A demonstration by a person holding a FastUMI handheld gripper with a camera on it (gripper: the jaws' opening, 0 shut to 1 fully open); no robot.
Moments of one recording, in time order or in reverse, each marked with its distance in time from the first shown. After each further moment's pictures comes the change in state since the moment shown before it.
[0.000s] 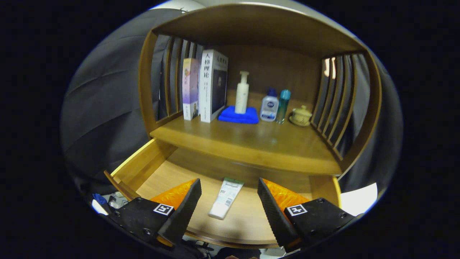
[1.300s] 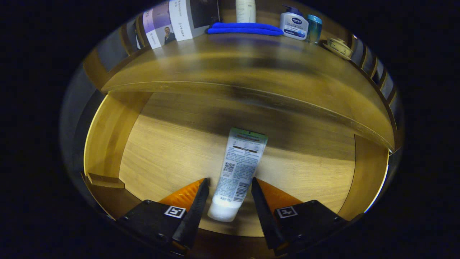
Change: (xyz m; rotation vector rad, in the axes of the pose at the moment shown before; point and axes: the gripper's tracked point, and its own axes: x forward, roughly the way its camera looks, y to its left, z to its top) arm 0.093 0.009 -0.091 0.067 0.577 0.040
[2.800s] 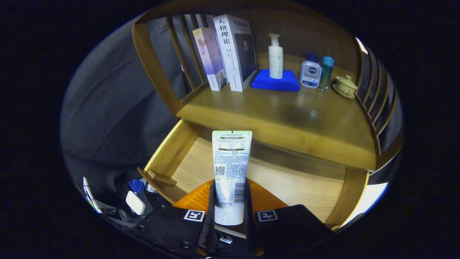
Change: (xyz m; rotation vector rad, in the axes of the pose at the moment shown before) arm -0.144 0.044 0.032 -0.110 -0.257 0.238
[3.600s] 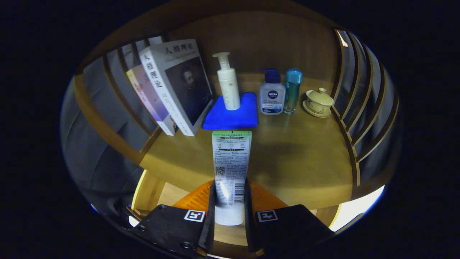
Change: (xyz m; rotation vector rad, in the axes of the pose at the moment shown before) arm 0.026 -0.106 0.100 0.169 -0.060 -0.154
